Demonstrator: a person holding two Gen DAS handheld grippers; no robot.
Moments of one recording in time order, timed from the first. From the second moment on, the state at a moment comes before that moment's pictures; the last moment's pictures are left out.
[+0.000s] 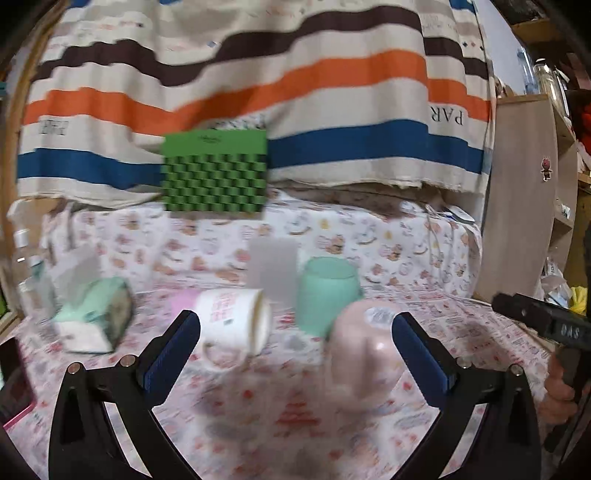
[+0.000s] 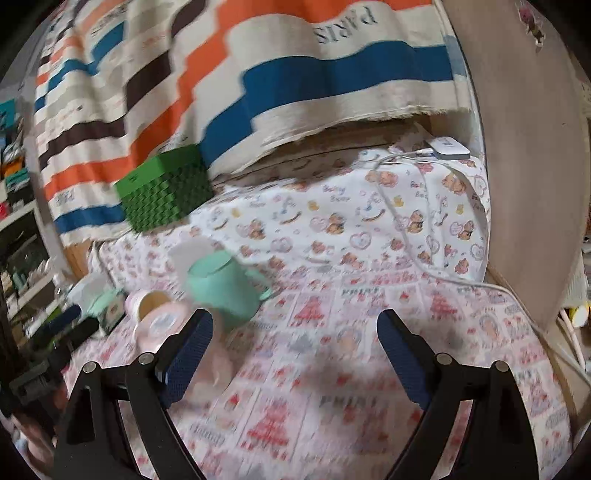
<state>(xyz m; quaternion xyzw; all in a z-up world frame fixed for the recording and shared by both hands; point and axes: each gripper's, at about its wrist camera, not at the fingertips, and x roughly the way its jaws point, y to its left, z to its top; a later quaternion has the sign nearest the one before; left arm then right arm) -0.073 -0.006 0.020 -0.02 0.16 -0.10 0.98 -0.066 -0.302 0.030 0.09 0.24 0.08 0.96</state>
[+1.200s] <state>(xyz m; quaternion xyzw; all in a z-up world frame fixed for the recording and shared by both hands) -0.109 0.010 -0.006 0.00 0.15 -0.01 0.99 -0.134 -0.217 0.018 -0.01 0.16 0.05 0.99</state>
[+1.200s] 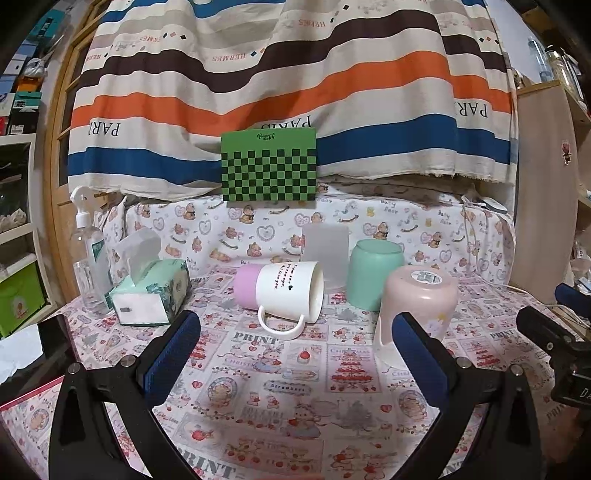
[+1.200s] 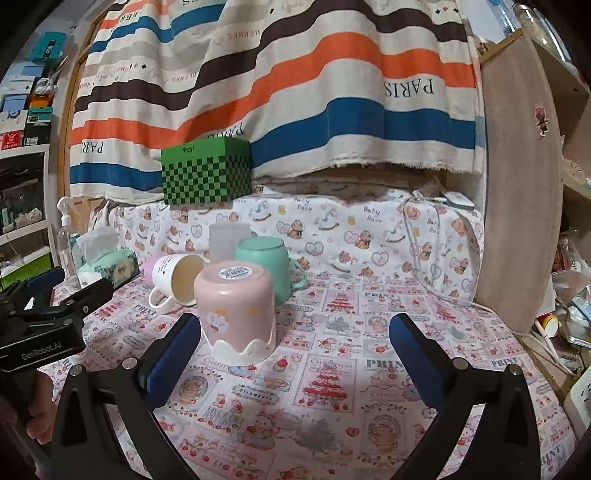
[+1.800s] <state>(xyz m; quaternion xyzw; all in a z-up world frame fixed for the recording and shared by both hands) -0.109 0.008 -0.006 0.00 0.15 -0.02 0.99 -0.135 -0.217 0.018 -0.01 0.16 0.05 0.99</state>
